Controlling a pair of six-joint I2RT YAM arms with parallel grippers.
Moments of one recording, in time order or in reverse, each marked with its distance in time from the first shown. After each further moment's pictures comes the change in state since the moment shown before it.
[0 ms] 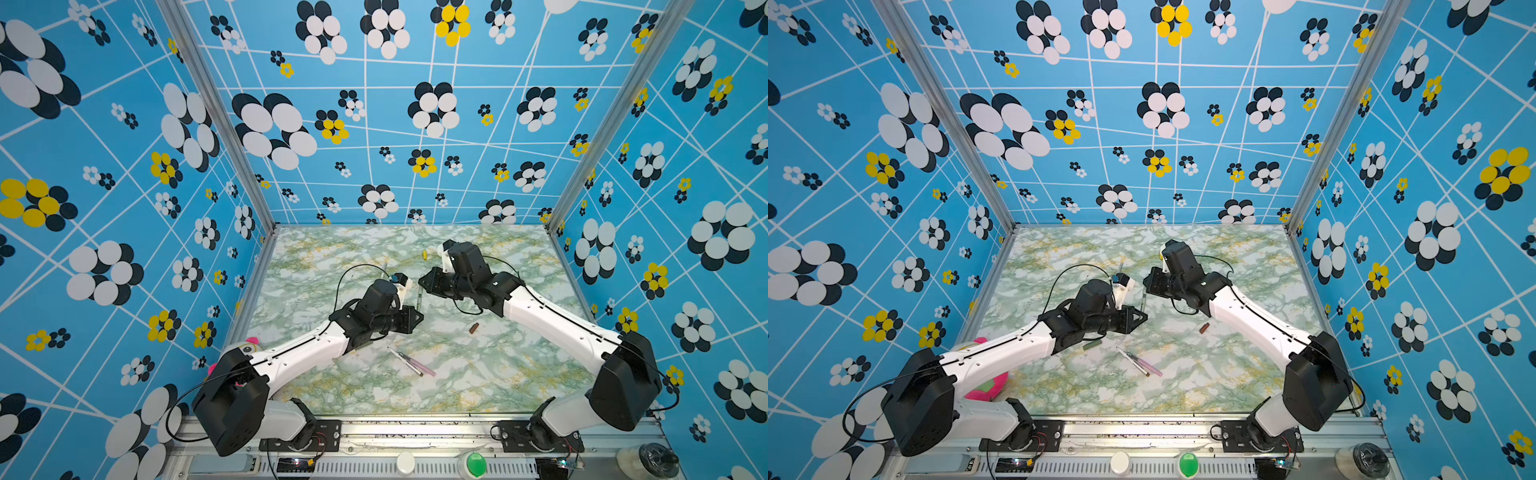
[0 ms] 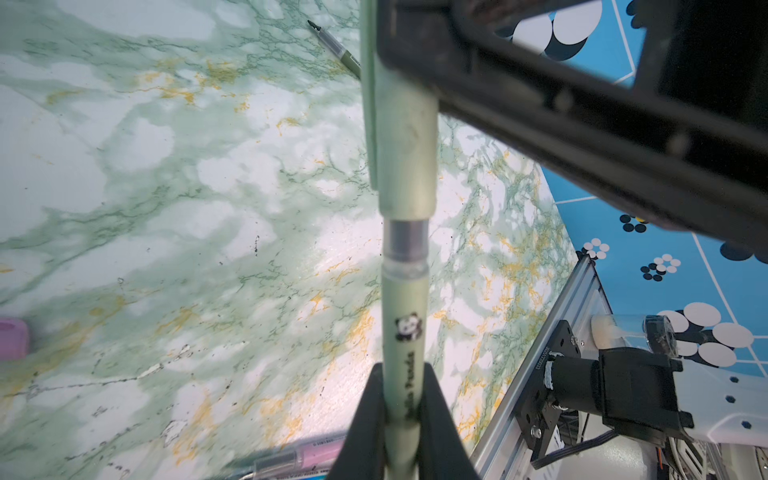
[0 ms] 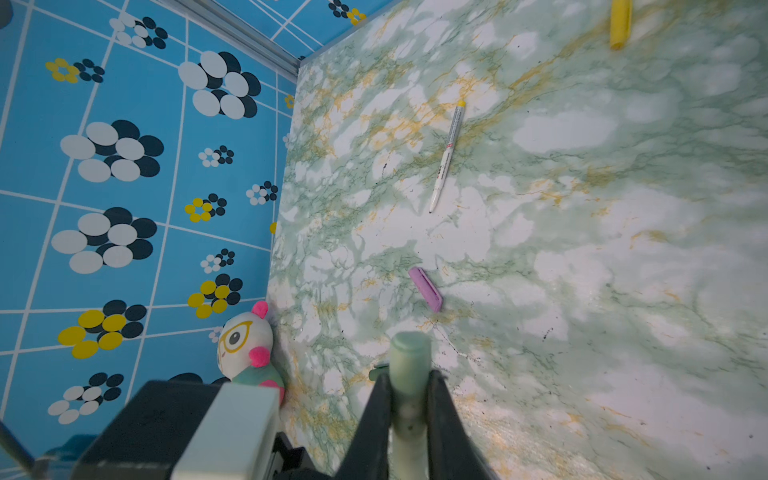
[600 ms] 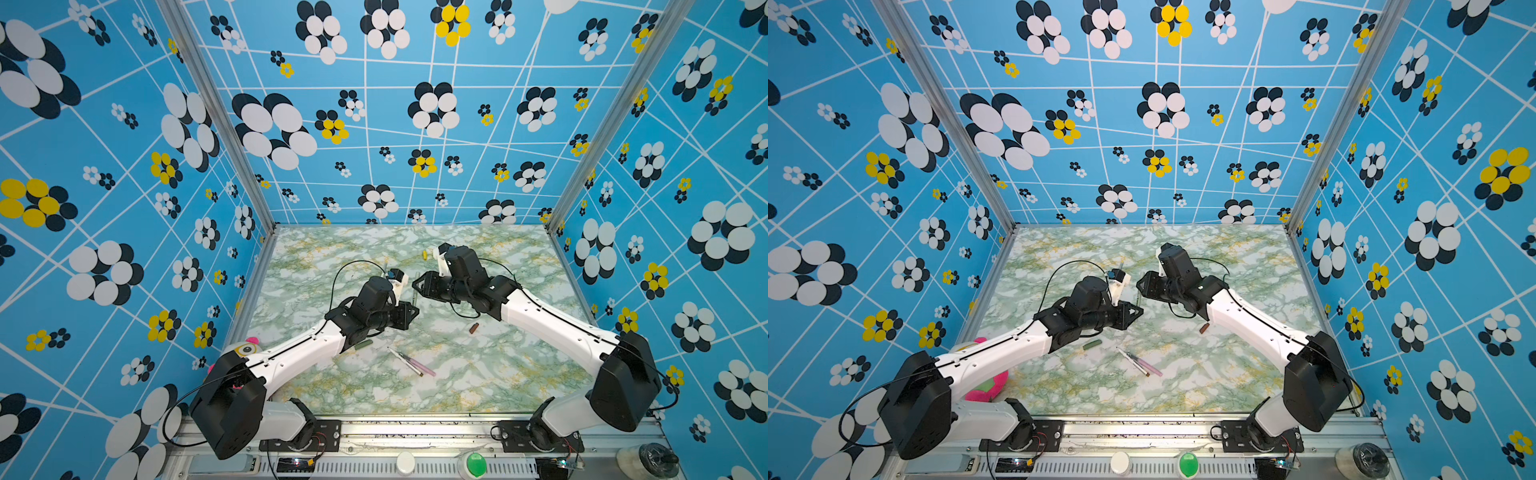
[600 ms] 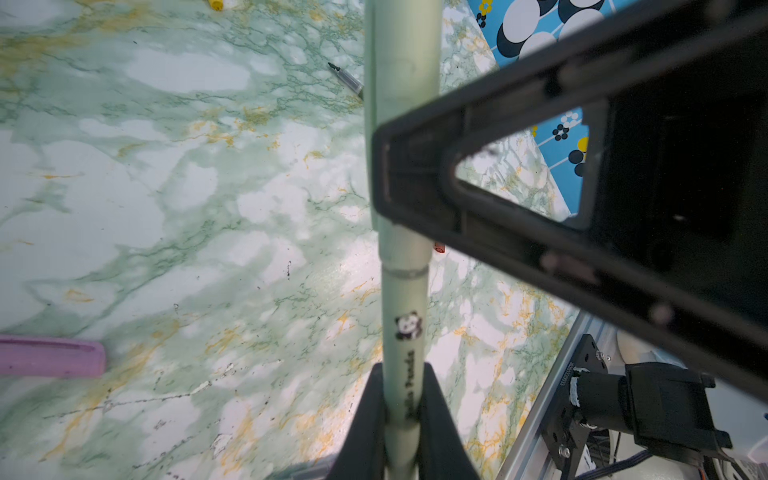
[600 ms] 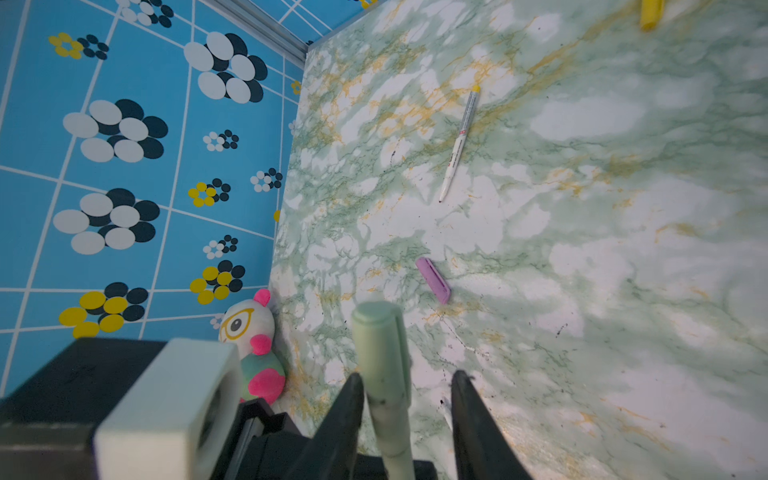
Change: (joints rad) left arm 0.032 -0.015 0.002 -0.002 -0.029 0.090; right arm 0.027 -0.002 -0.022 0.013 0.003 -0.007
